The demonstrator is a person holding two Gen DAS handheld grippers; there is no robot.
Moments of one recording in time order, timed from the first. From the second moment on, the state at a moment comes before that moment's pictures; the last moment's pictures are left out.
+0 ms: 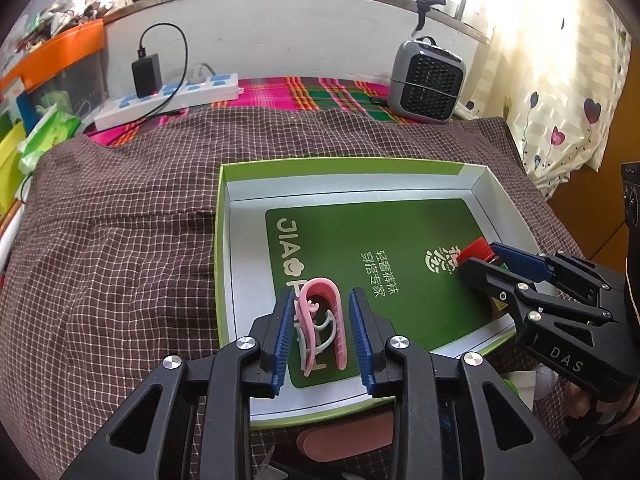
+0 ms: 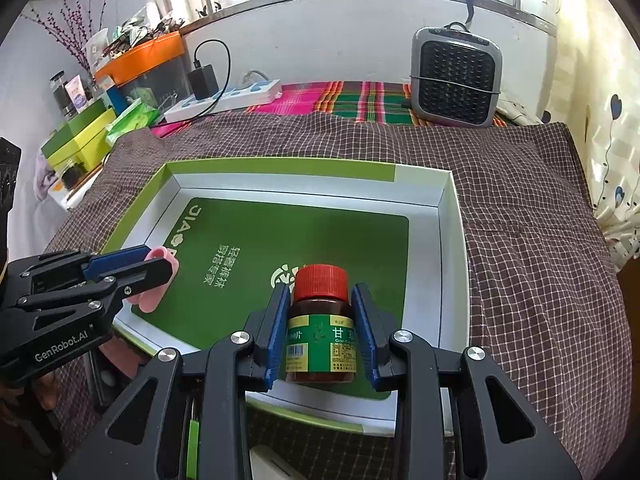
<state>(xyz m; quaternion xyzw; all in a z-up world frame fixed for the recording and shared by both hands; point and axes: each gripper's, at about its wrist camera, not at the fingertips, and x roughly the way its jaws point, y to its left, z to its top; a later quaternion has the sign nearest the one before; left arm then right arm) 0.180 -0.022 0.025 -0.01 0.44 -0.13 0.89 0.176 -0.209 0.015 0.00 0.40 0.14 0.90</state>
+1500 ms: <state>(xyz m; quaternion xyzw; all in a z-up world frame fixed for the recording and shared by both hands) 0.074 0.028 0.033 -0.09 0.41 -0.10 0.90 0.079 -0.253 0.018 0.03 0.38 0.08 0.92</state>
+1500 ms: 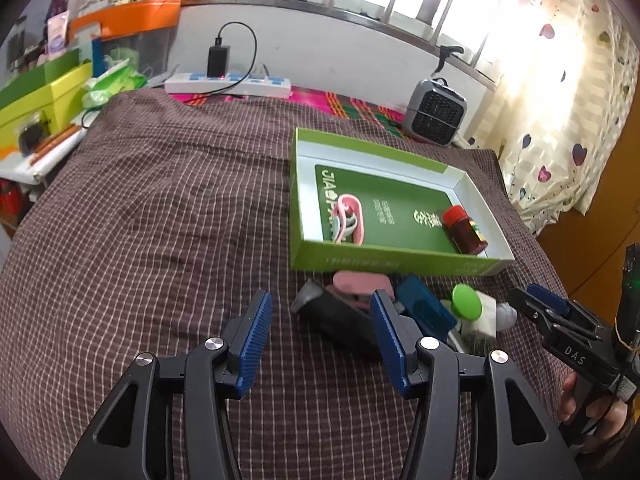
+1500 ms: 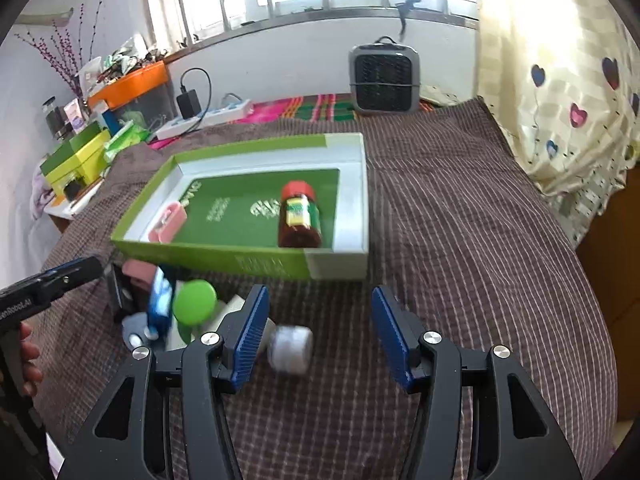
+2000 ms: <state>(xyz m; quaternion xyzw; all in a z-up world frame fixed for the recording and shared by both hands) 0.061 0.024 0.030 -0.09 0.41 -0.11 0.90 0.063 -0.240 0.005 -0.02 0.39 0.09 0.92</state>
